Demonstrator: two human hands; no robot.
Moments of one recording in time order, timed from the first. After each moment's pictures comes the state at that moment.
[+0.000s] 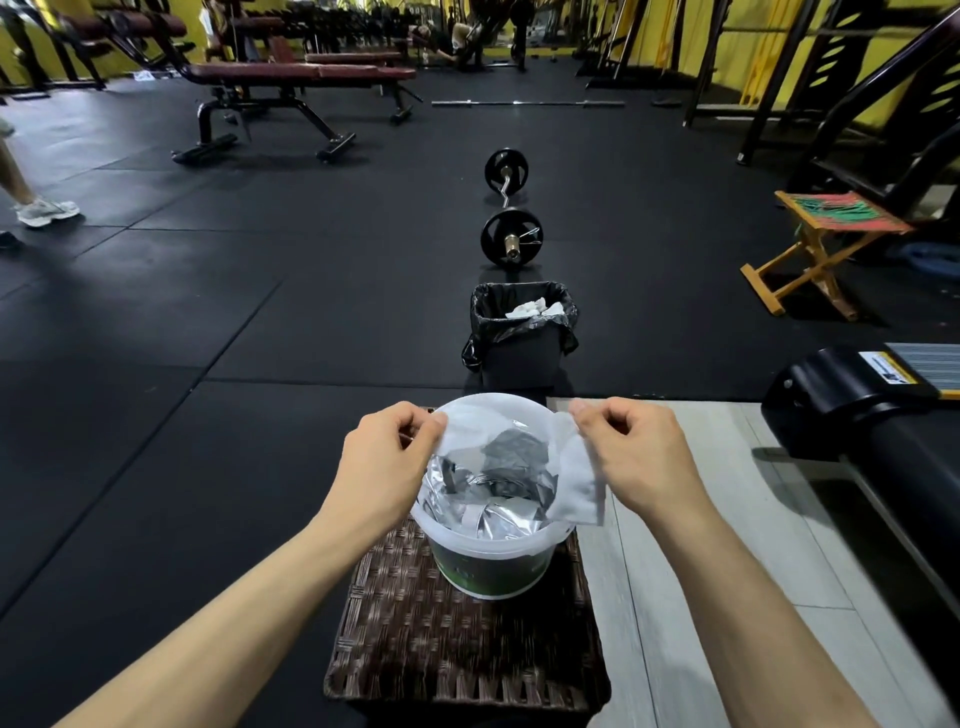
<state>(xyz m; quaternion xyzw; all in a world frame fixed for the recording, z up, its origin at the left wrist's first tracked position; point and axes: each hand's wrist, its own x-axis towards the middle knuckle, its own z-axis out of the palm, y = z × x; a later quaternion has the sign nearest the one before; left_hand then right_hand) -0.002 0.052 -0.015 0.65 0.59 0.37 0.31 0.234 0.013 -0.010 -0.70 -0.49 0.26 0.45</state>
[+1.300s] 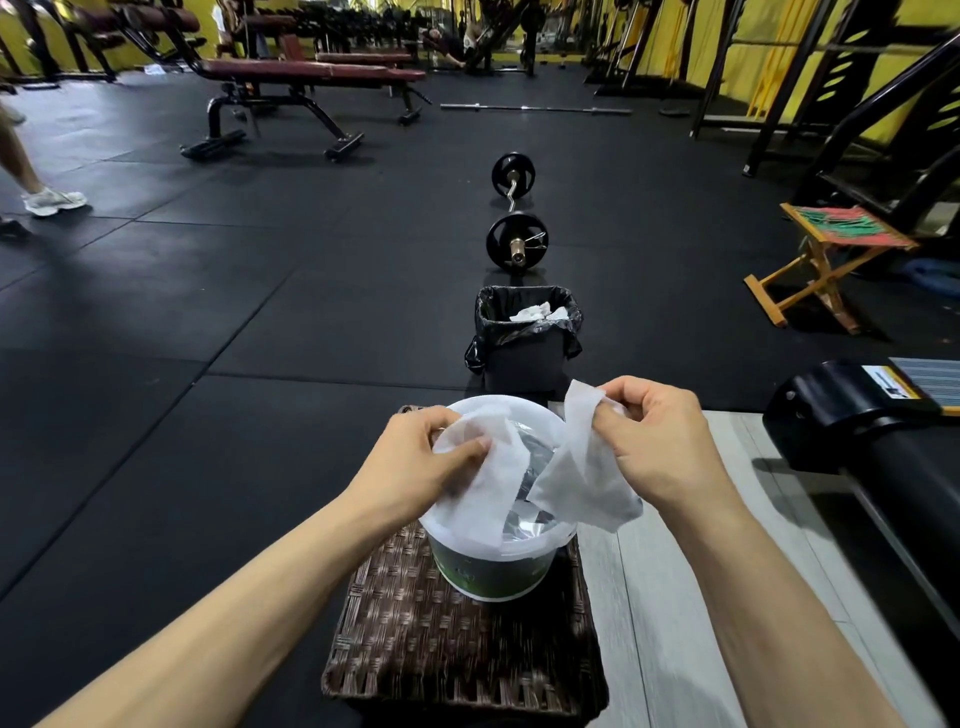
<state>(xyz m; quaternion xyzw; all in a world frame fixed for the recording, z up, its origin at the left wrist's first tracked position) 0.007 0.053 -0.012 0.69 0.49 0.34 0.41 0.226 0.002 0.025 -0.66 -0.49 0.29 0.49</state>
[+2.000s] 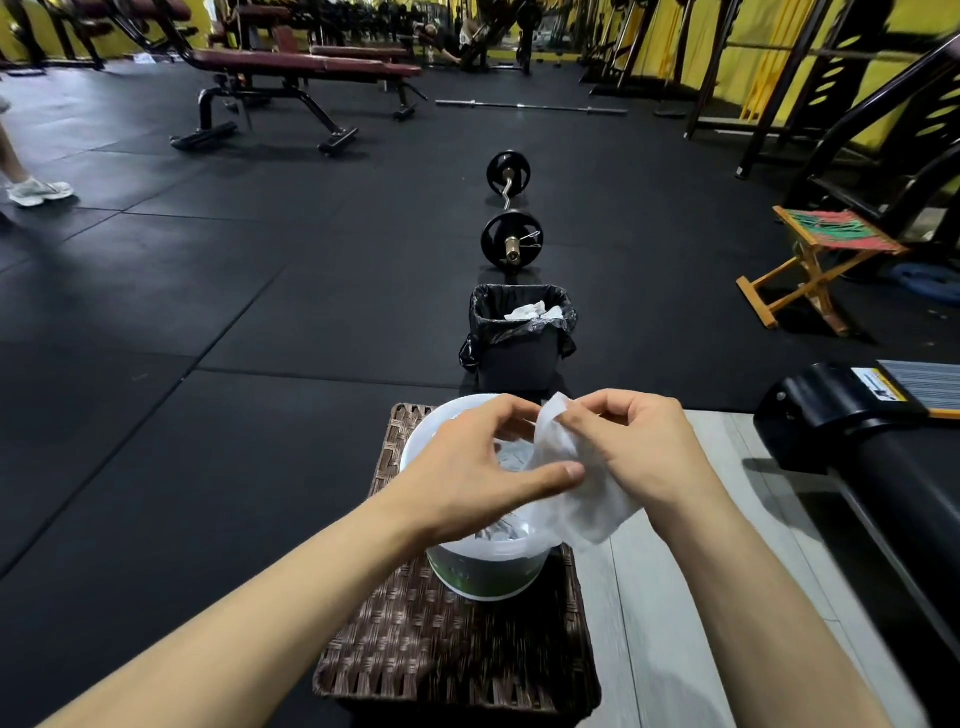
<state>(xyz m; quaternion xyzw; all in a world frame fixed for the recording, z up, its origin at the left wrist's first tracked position) 0.041 0.033 0.010 0.76 0.40 0.28 0.44 0.221 0.002 0.026 -0.65 -0.48 0.35 0.48</state>
